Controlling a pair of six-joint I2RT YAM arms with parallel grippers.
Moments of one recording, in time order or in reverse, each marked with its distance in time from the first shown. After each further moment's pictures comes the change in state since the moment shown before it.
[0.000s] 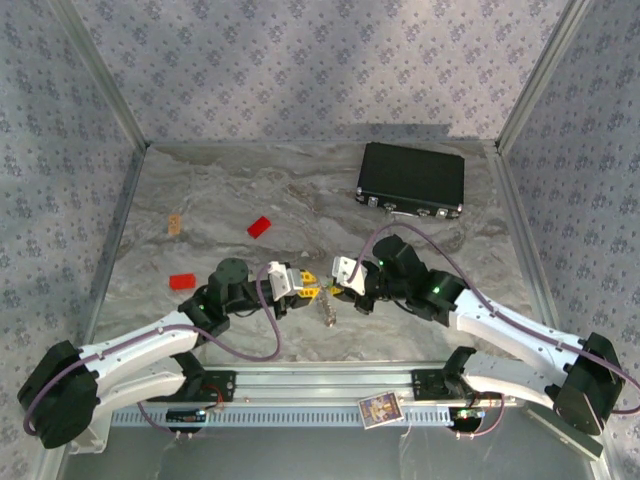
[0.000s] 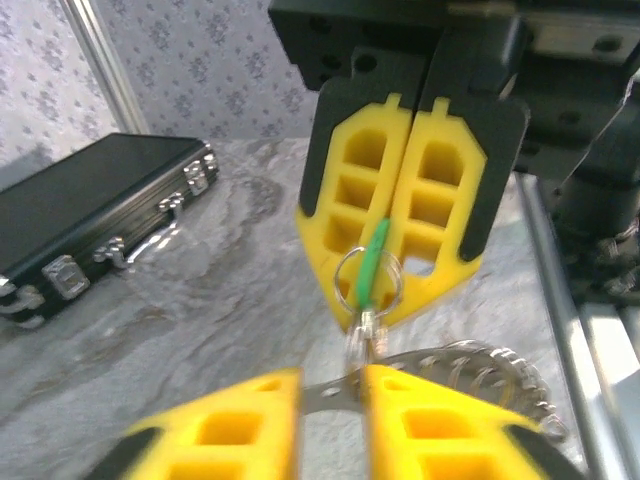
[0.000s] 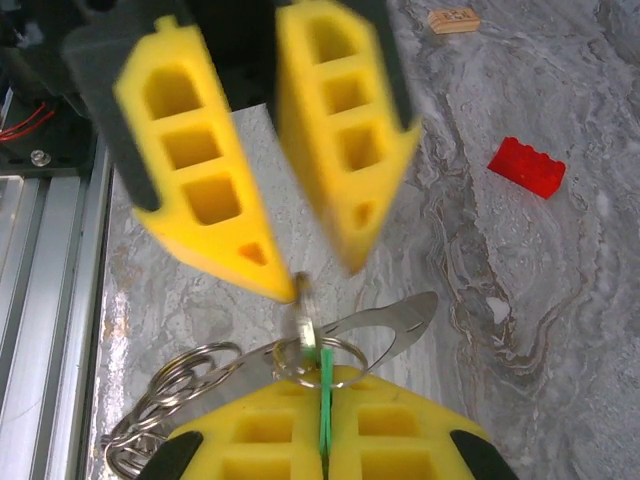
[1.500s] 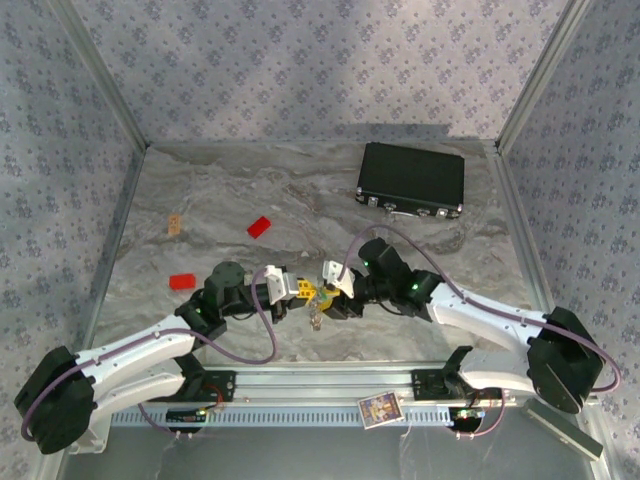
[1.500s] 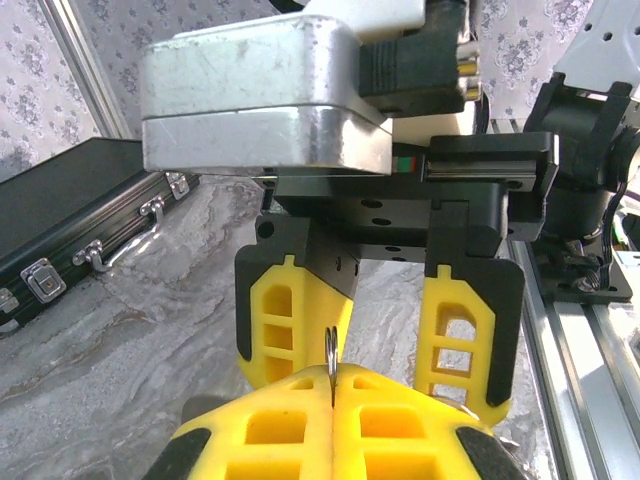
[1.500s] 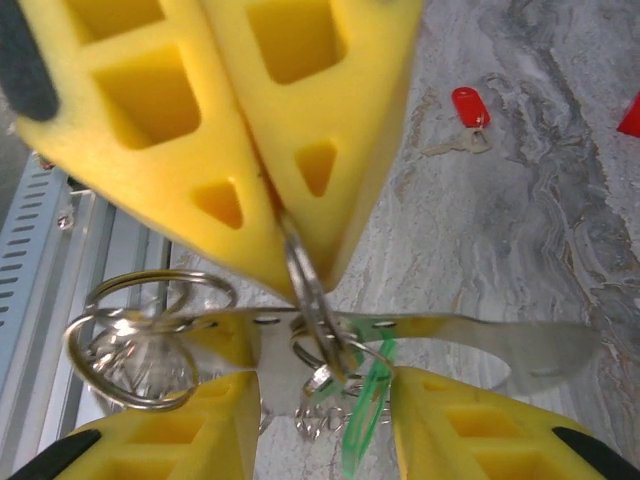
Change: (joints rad) left arm 0.005 -0.040 -0.036 0.012 0.050 -0.021; right arm -0.006 0.168 -0.072 0.189 -0.166 0.123
